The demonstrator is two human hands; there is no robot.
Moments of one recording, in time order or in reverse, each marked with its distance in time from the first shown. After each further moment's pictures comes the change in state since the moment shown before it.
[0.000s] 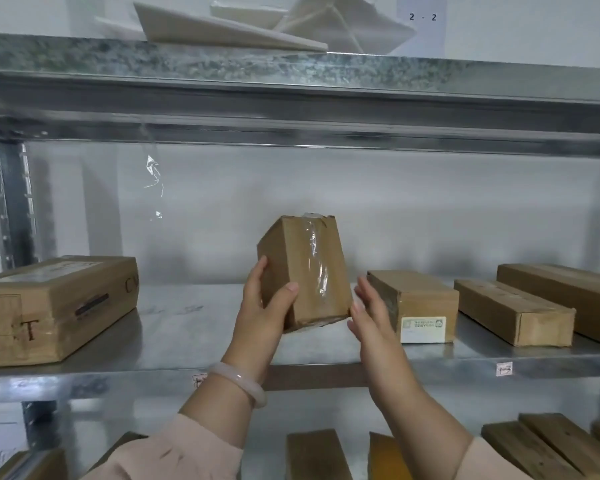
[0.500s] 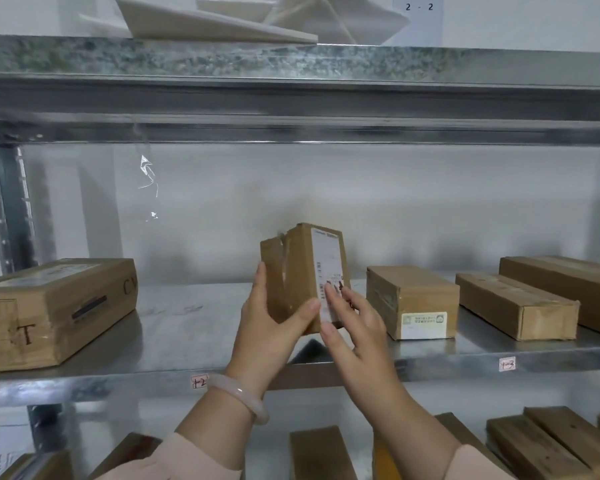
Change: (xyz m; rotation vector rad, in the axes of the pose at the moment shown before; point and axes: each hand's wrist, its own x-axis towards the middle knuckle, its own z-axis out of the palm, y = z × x) left_hand -0.018 -0.001 0.006 0.293 -0.029 0.020; right_hand -0.009 0.013 0.005 -0.485 -0.031 -0.219
